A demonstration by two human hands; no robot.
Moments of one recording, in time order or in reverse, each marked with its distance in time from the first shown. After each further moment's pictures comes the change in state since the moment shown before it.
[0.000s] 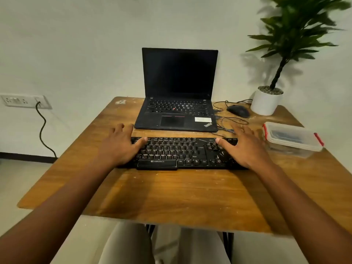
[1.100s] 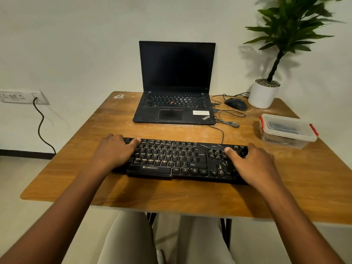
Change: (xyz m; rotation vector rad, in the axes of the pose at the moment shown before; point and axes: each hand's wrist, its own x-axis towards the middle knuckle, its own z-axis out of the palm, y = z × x) left_hand -0.025 -0.011 0.008 -0.020 -0.068 -0.170; right_hand -0.069 0.019 0.015 0.125 0.021 0.228
